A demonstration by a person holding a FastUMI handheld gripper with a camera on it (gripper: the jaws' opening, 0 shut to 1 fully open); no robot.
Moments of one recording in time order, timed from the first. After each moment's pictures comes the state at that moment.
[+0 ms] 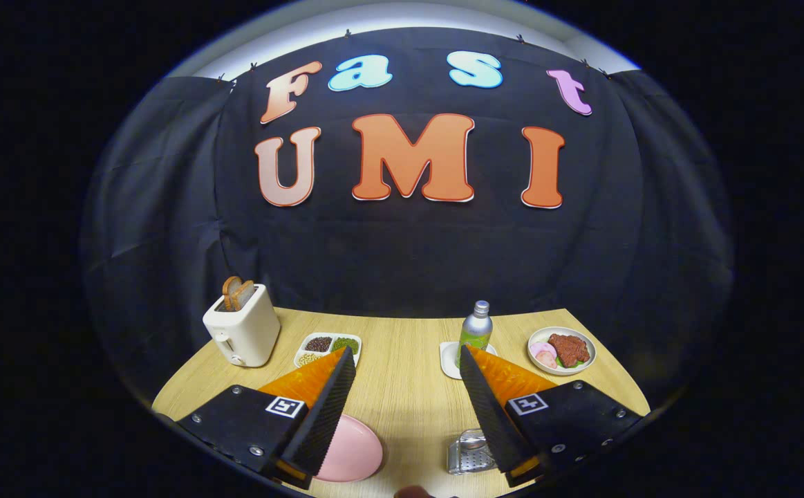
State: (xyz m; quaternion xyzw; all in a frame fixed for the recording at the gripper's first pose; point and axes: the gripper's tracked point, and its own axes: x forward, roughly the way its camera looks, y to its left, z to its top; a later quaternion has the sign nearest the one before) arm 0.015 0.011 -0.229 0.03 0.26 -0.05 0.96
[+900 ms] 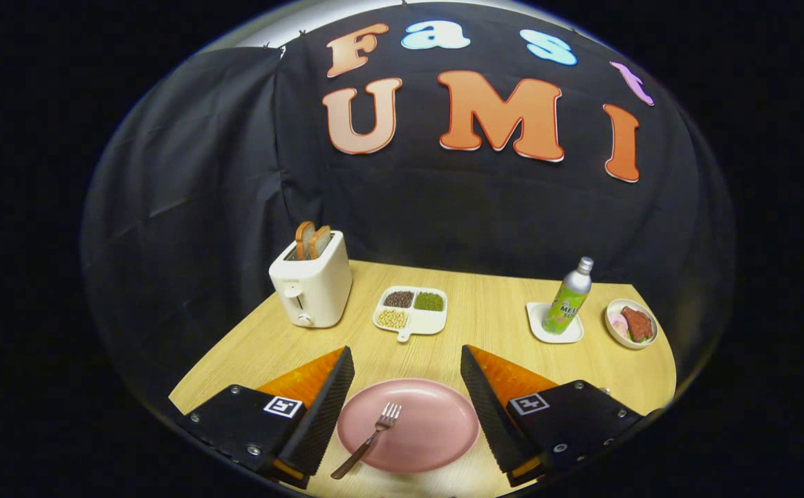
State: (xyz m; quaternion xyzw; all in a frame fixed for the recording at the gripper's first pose) arm -0.021 0.155 -0.308 0.03 0.39 0.06 0.92
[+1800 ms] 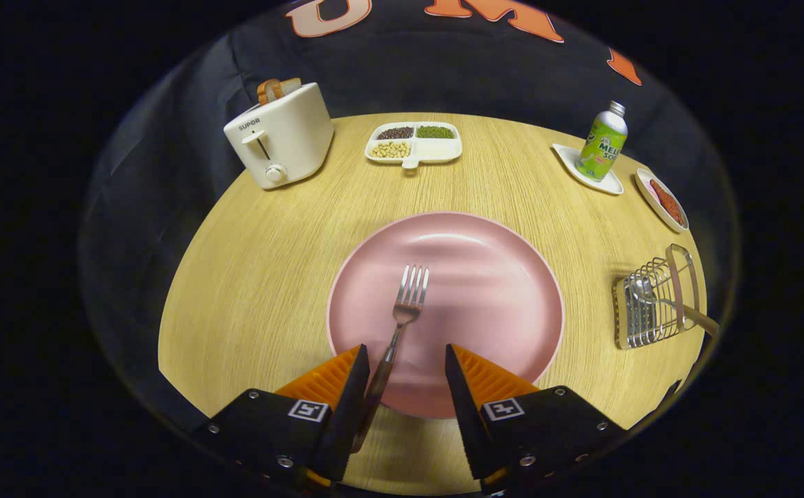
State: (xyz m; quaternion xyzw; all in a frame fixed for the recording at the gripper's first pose) arm -0.137 0.195 -0.446 0.05 0.62 0.03 0.78
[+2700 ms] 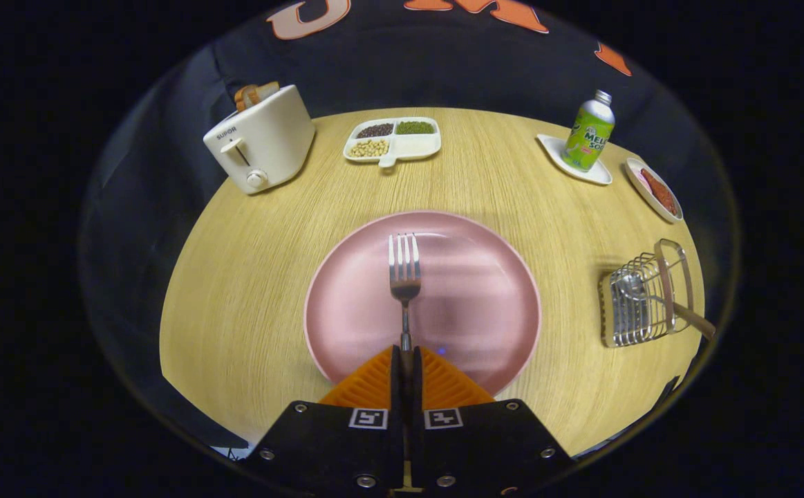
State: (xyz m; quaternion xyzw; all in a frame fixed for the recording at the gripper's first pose) arm -0.122 0.157 -0.423 0.06 0.60 0.02 0.79
